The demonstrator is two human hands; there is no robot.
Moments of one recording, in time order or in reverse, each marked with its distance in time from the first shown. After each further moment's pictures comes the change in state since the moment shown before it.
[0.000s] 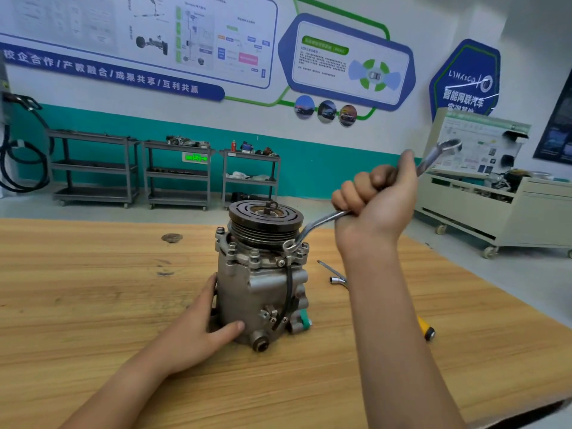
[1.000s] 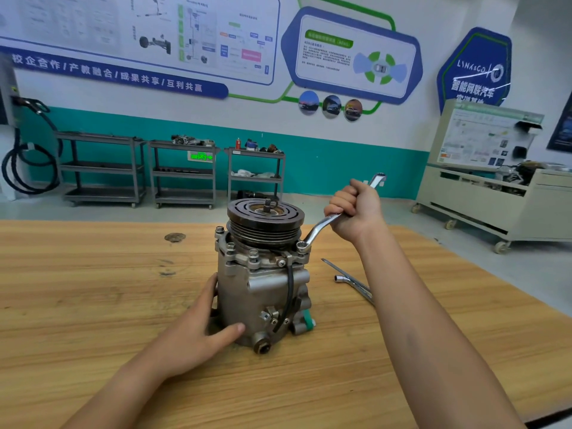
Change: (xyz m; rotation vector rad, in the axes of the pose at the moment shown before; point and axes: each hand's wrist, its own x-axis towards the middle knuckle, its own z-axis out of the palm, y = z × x) left_hand 0.001 -0.003 0.002 -0.072 -0.005 0.025; right_hand 0.088 0.030 -0.059 0.015 0.079 0.626
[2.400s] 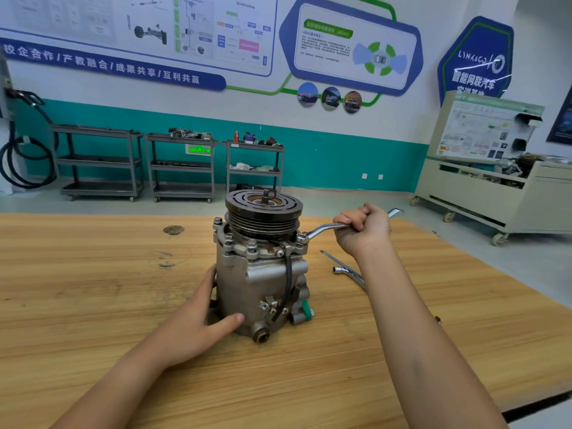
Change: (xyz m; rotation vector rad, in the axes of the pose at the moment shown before) left_hand 0.000 -0.002 0.002 -0.036 0.006 0.005; right_hand -0.012 0.011 -0.034 0.271 0.145 -0.099
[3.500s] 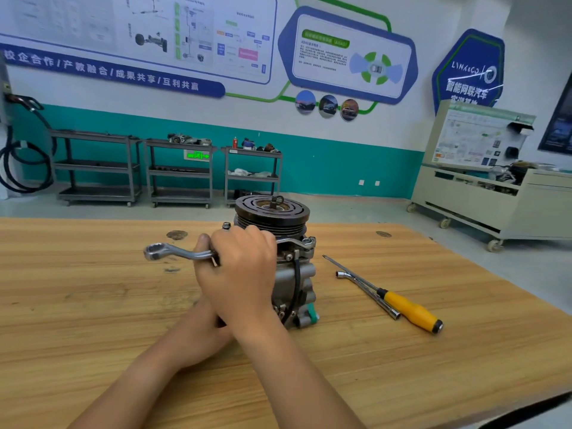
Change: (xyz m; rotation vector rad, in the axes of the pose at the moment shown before) left_hand -0.009 0.021 -0.002 0.004 0.020 0.216; right_hand -0.084 0.168 0.006 -1.581 -0.378 -1.650
